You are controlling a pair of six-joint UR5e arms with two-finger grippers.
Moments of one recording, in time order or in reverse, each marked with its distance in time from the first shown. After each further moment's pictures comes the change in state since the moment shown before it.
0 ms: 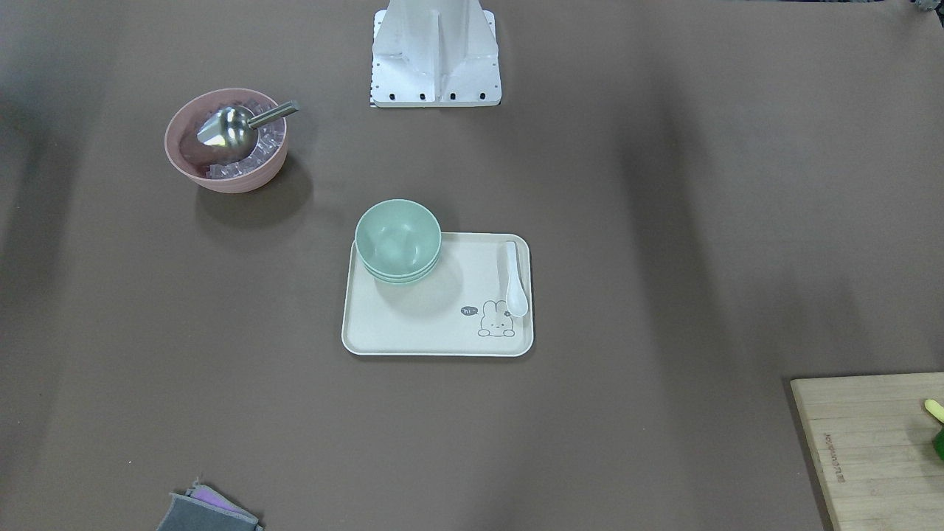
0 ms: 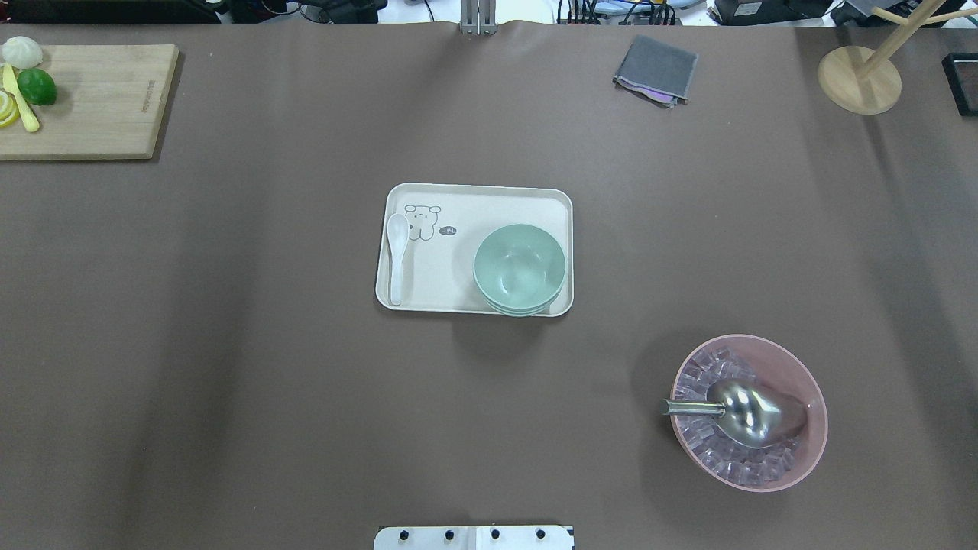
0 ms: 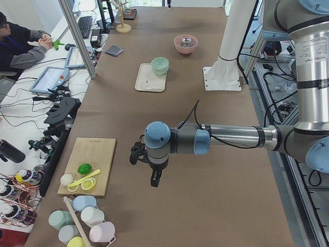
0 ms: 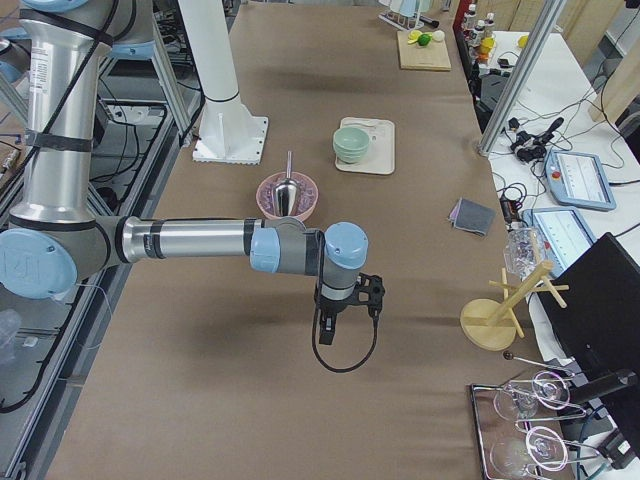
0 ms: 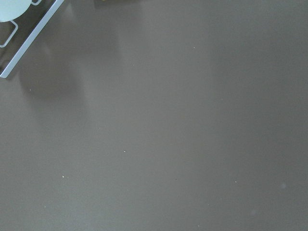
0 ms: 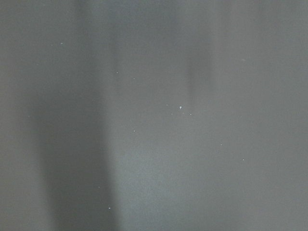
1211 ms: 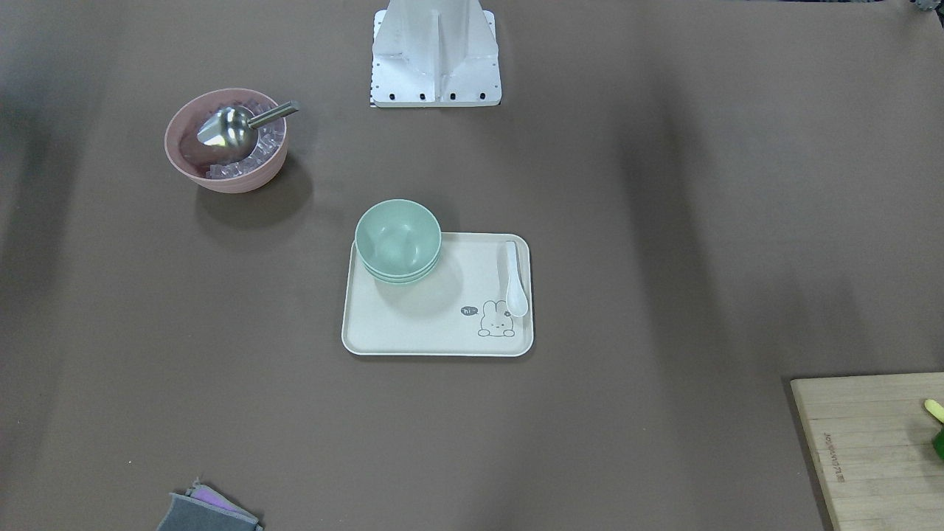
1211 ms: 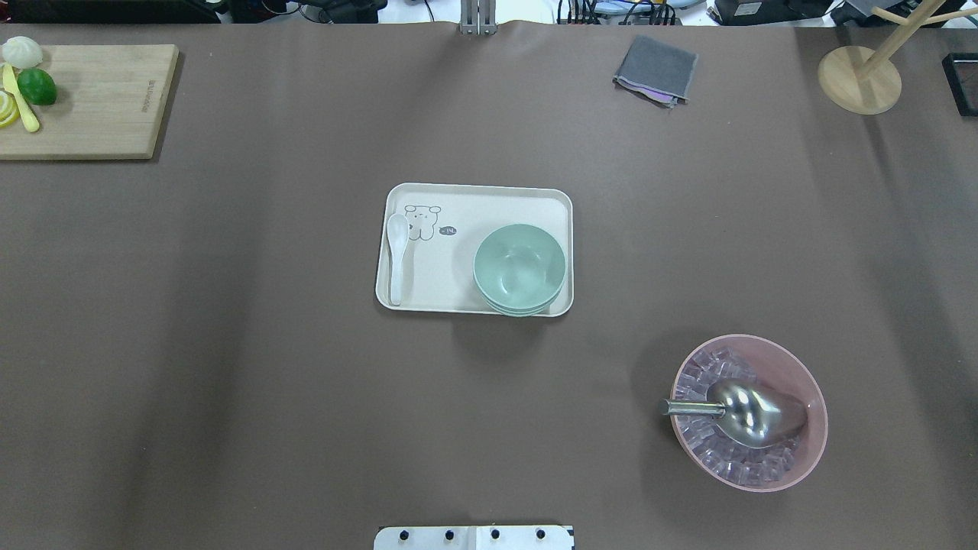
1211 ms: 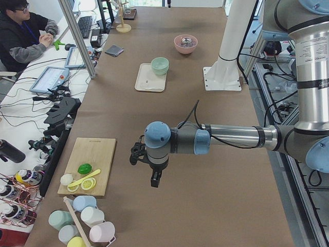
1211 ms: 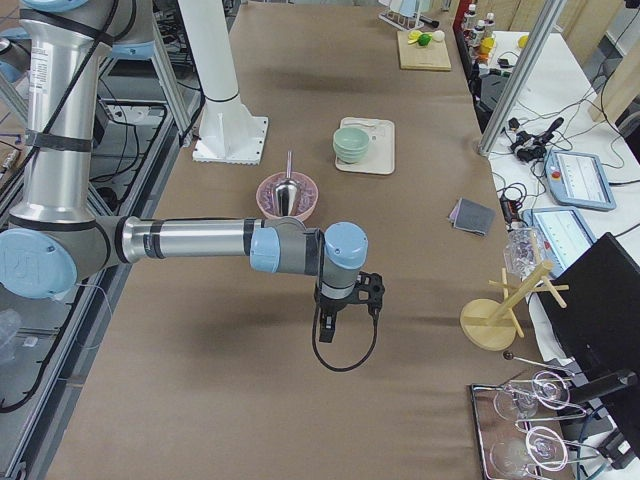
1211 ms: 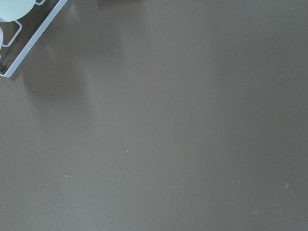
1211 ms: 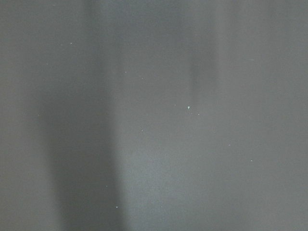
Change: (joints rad) left arm -0.001 0.000 -0.001 0.001 0.003 -0.002; right arm -0.001 0.000 0.002 0.001 0.022 -0.005
